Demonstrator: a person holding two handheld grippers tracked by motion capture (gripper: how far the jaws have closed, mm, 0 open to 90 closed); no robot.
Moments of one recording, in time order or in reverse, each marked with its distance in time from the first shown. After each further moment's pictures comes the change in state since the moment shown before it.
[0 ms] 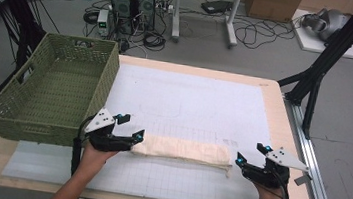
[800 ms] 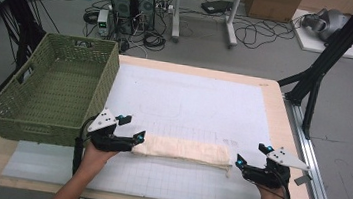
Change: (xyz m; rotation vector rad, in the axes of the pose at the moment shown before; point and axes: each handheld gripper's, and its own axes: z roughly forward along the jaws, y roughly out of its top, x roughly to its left) left arm 0.001 -0.003 0.005 0.034 0.002 -0.008; right arm -0.003 -0.002 0.001 0.009 0.011 -0.001
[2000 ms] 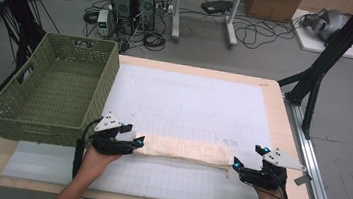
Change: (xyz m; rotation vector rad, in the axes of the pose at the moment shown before) left arm -0.005 -0.008 0.003 0.173 0.043 -0.056; right arm 0.008 -0.001 0.002 0.029 0.018 -0.031
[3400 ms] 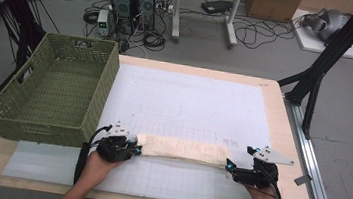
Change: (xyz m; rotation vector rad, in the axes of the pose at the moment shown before) left arm -0.007 -0.018 0.014 0.211 -0.027 0.023; right arm 0.007 -0.002 0.018 0.071 0.058 0.006
